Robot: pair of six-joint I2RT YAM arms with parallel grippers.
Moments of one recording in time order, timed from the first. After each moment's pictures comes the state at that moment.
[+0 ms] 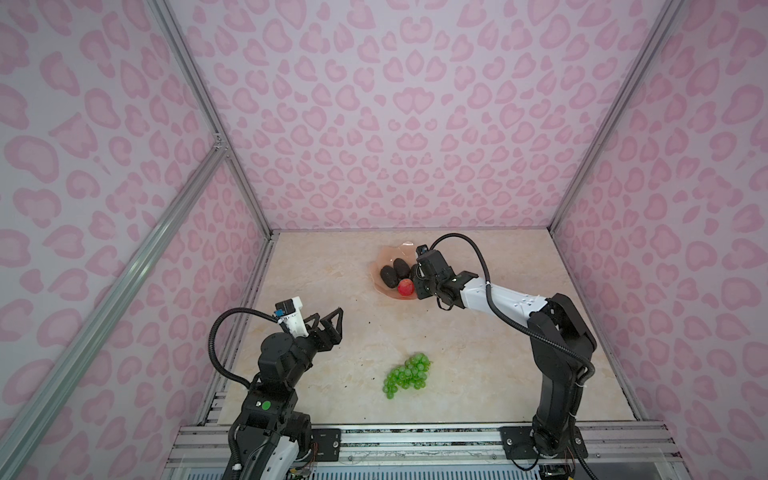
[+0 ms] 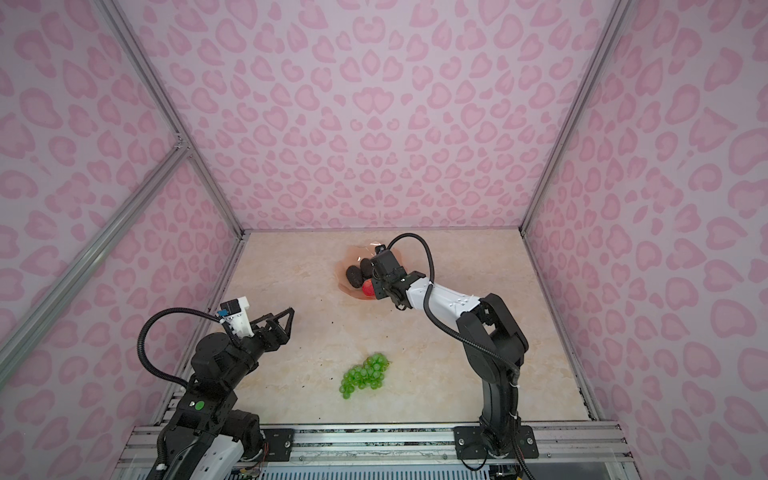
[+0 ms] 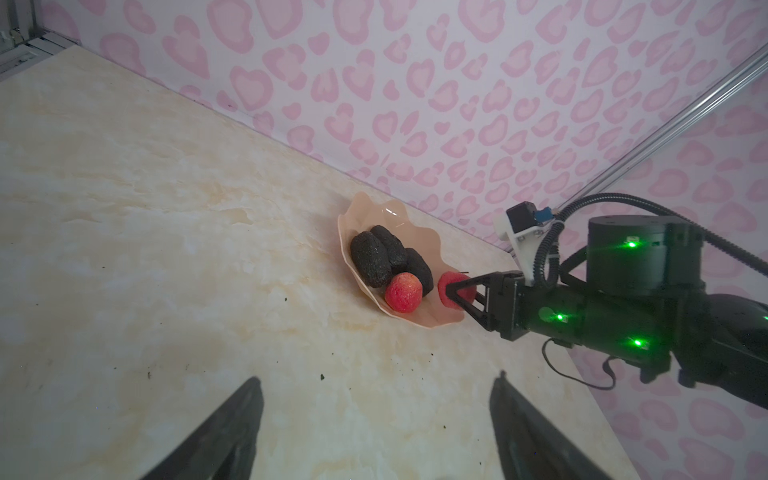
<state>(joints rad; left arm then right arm) -0.19 0.40 0.38 -0.21 0.17 -0.57 0.65 1.94 1.40 -0.30 0.23 0.24</state>
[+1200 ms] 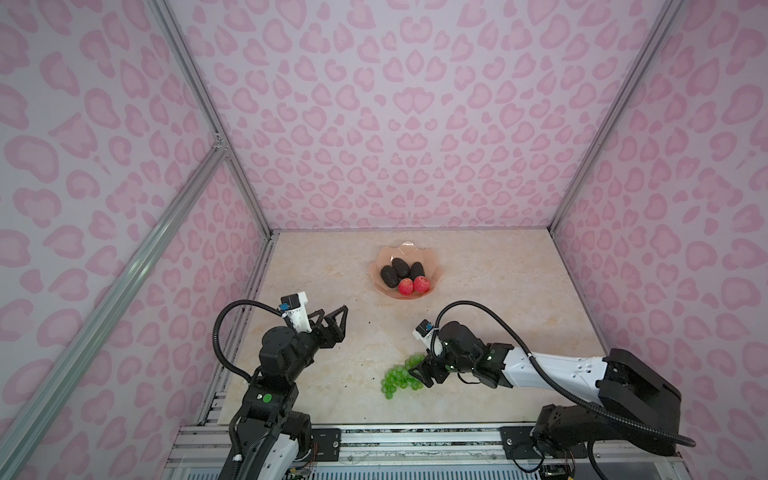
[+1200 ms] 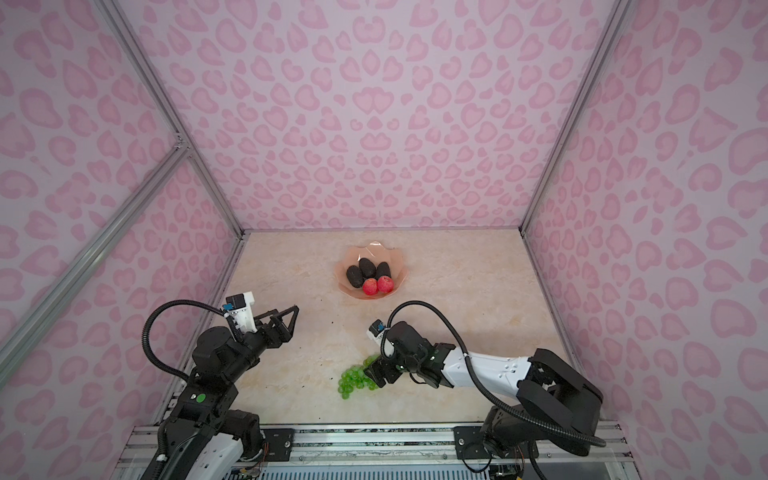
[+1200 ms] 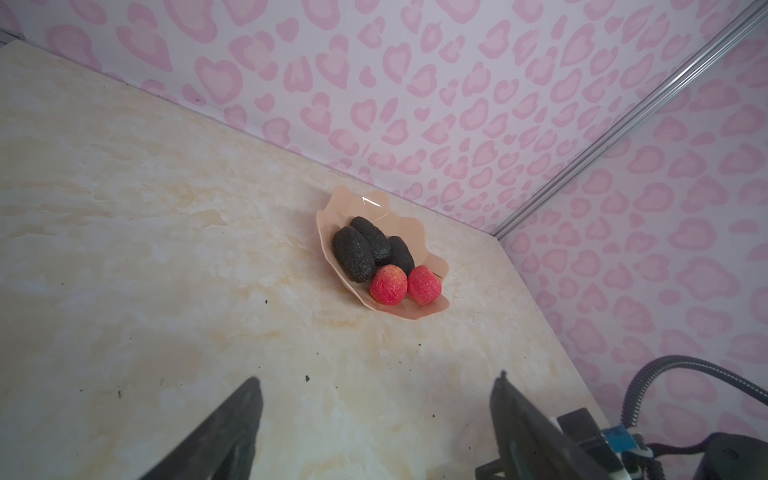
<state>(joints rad) -0.19 0.46 0.41 -0.17 0.23 -0.54 0.93 1.41 0.60 0.00 -0.21 0.24</state>
